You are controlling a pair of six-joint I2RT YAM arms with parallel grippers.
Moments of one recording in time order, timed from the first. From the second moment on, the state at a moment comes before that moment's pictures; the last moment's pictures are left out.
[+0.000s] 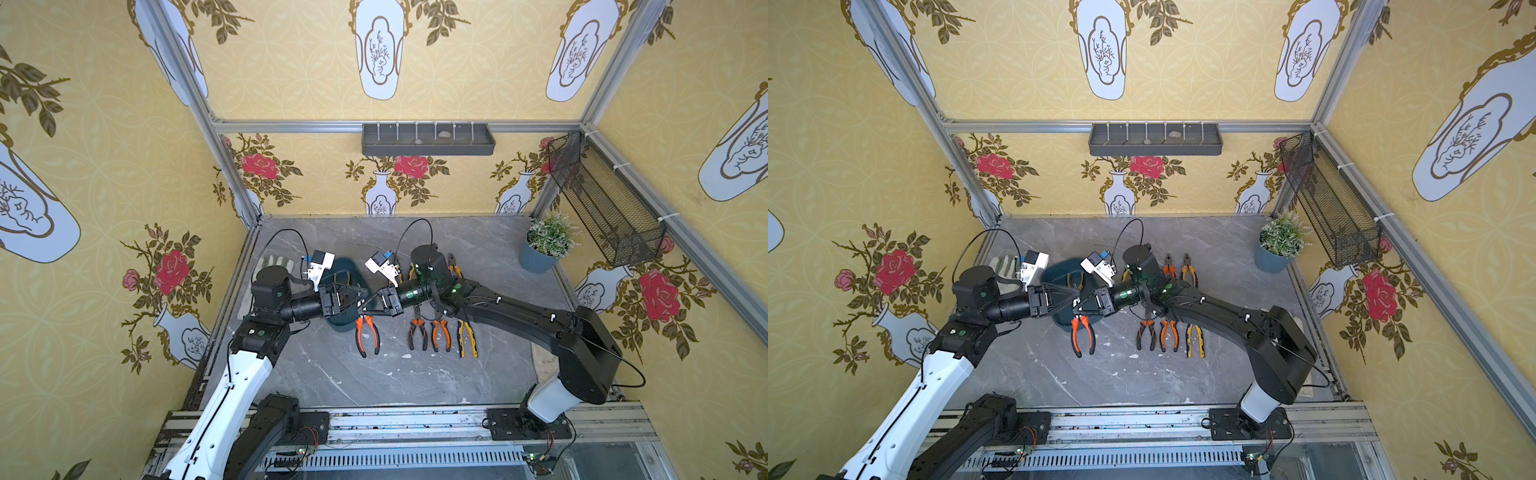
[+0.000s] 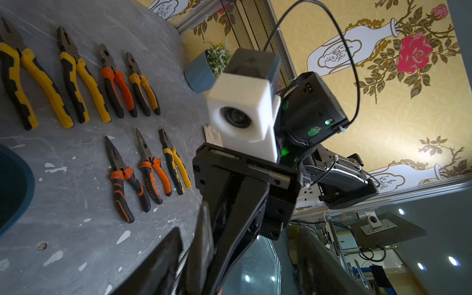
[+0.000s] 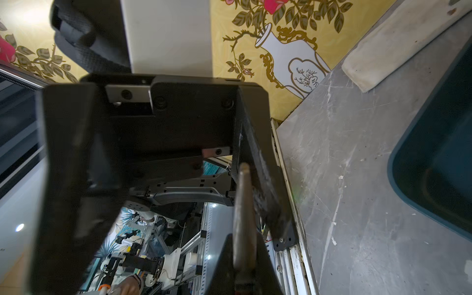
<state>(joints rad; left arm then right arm) -0.22 0.82 0.76 -0.22 1.02 -0.82 0.91 1.60 1.15 0.12 -0.96 0.69</state>
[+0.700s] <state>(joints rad) -0.25 0.67 0.57 -0.07 1.07 -0.99 0.72 1.50 1.17 -0.03 -0.93 0.65</state>
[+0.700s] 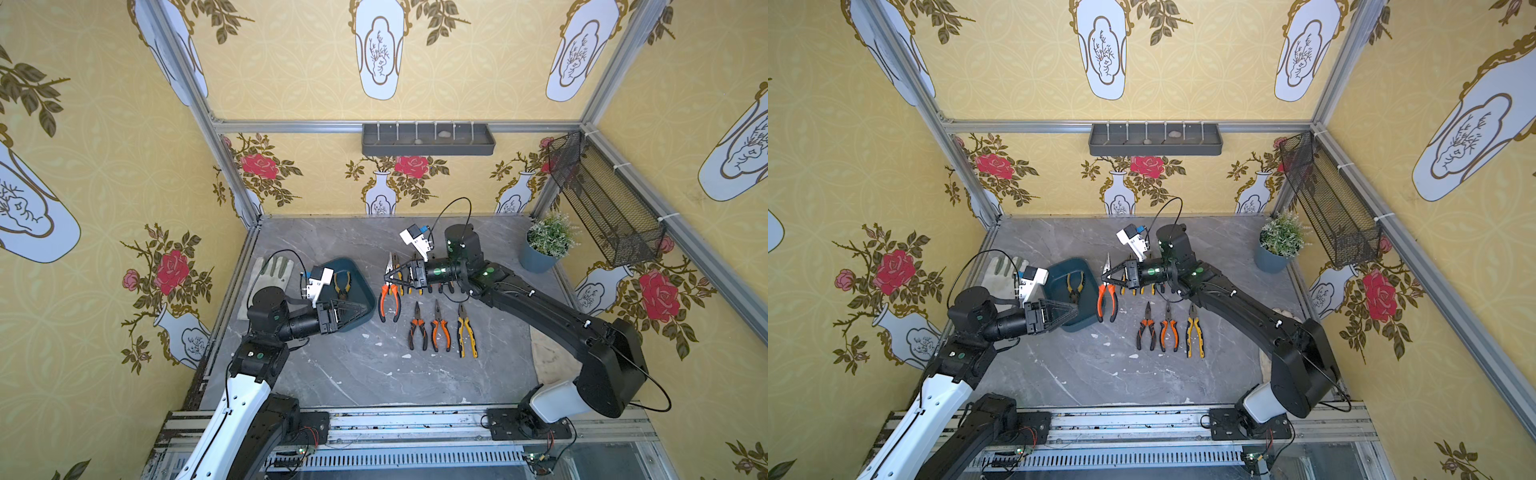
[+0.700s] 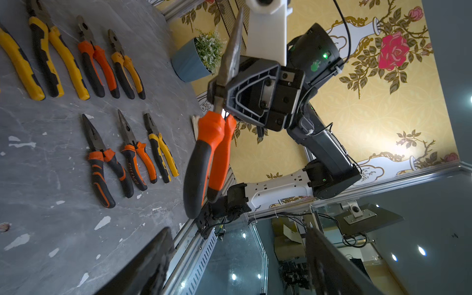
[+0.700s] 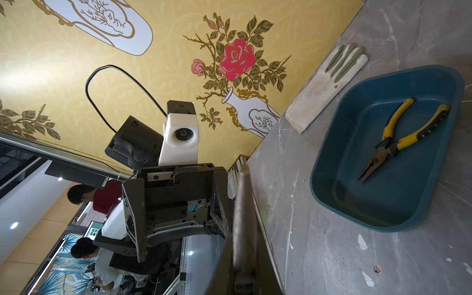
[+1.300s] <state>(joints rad) -0.31 0.68 0.55 -0.03 1.07 -1.00 0.74 1.56 1.20 0.03 -0.99 0.72</state>
